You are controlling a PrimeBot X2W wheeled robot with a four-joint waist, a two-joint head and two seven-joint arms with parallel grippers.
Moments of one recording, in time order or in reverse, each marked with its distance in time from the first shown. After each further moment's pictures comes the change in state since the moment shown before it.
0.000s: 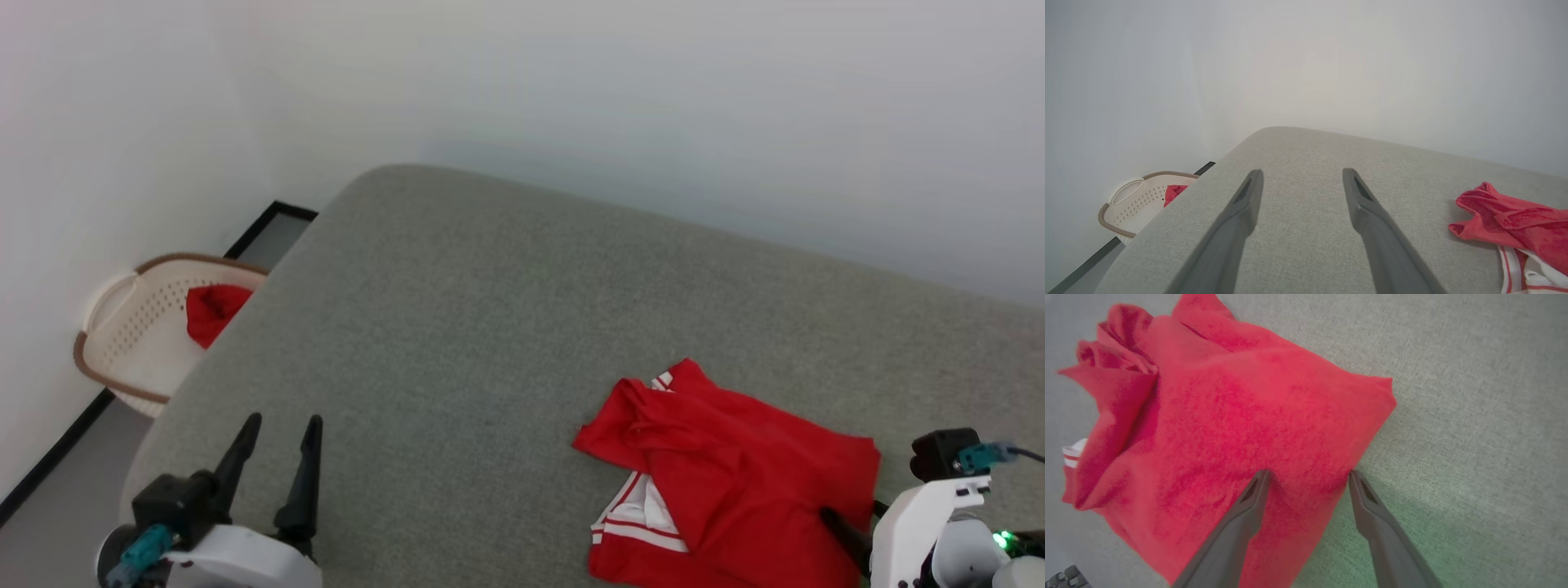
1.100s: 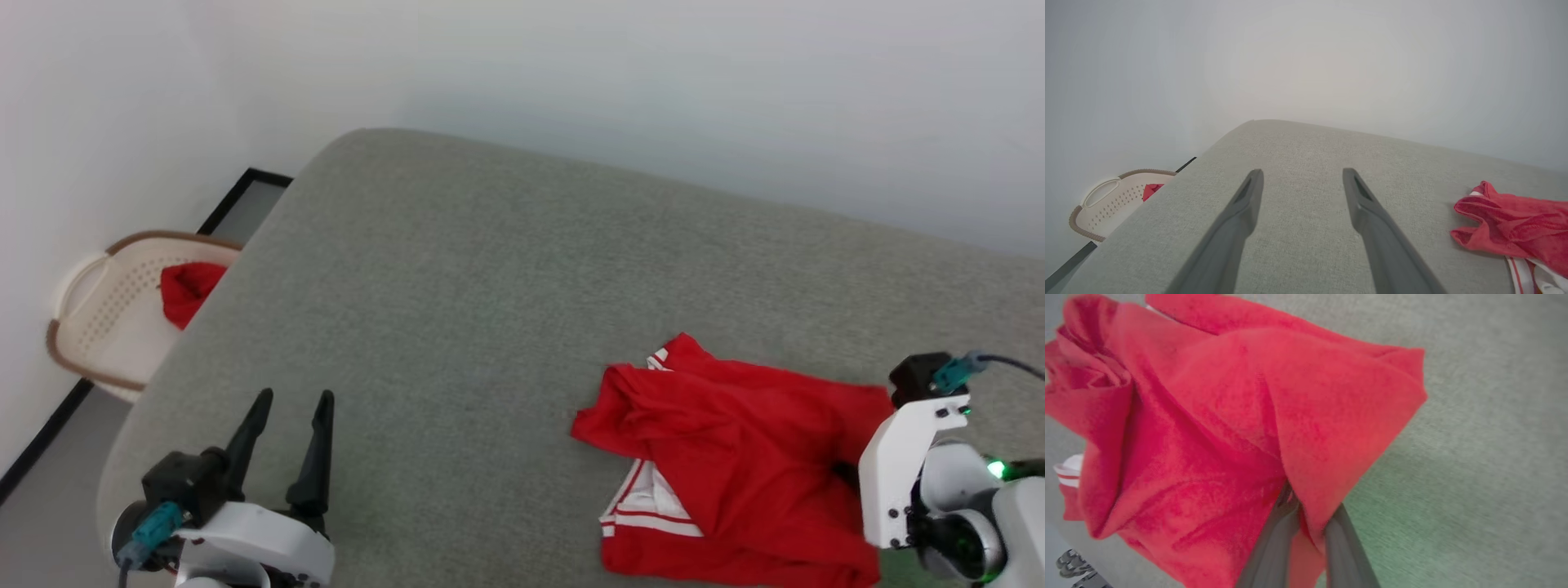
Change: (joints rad) left arm -0.060 -0.031 -0.004 0.024 0.001 -0.005 -0.007; right arm -0.120 0.075 -0.103 -0.080 -0.134 0.000 0.370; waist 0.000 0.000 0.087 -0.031
